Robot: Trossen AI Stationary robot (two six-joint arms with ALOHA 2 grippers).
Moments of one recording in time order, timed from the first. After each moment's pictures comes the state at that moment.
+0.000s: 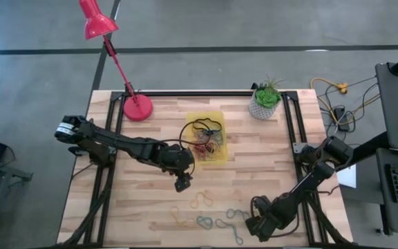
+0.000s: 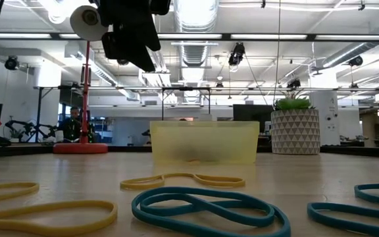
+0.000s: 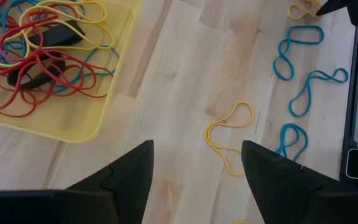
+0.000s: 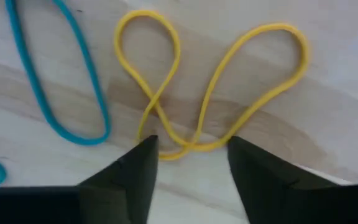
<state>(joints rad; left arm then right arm) -0.23 1.54 1.23 -0.61 -0.06 -0.60 0.85 1.88 1.07 -0.65 -0.15 2.09</state>
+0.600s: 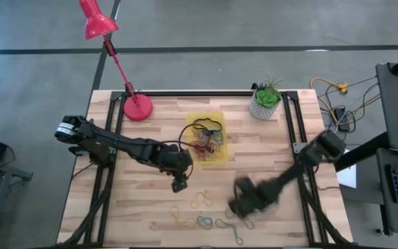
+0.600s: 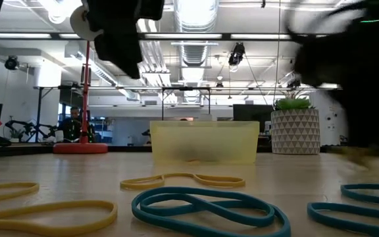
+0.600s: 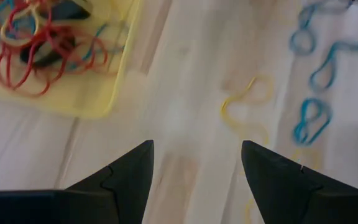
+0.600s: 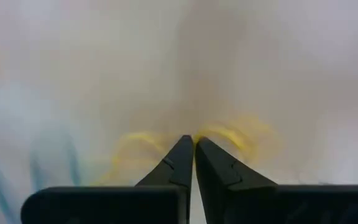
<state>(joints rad) -0.24 1.54 1.22 -0.69 -0.07 -0.57 0.59 1.82 1.08 -0.69 0.21 1.70</state>
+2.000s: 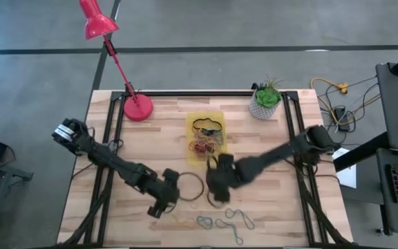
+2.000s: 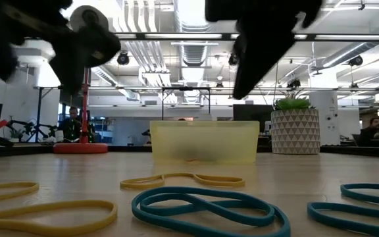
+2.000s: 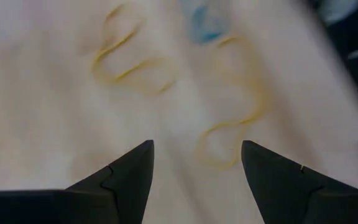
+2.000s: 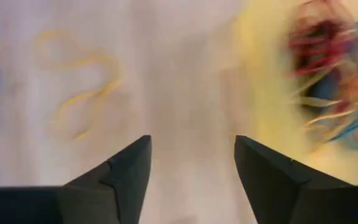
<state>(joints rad) -0.53 1.54 0.99 -0.41 -0.02 -0.12 0.35 1.89 1.45 -0.81 0.29 0.45</state>
